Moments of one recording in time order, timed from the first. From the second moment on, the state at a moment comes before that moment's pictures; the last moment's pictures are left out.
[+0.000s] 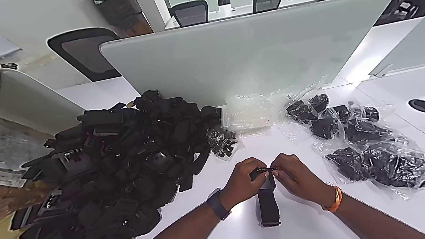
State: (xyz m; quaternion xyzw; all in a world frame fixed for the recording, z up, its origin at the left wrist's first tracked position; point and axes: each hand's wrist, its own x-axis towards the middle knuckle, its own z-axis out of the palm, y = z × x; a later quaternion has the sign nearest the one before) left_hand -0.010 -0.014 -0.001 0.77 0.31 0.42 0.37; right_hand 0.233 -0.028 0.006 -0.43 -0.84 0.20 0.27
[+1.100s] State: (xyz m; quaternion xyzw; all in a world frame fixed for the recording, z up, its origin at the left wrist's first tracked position) left_hand -0.010 -0.015 -0.001 0.76 0.31 0.43 0.38; right_hand 0.236 -0.026 0.004 -0.39 -0.83 0.20 0.35
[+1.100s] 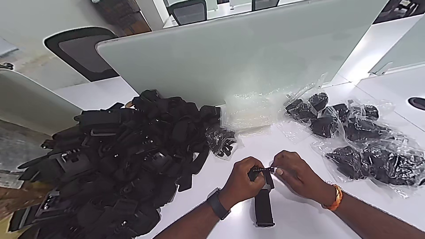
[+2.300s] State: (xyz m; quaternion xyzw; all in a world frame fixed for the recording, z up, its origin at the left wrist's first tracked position) left_hand -0.009 -0.017 0.002 0.76 0.31 0.42 0.39; right_hand 0.235 -0.028 0.004 -0.39 -0.85 0.19 0.30
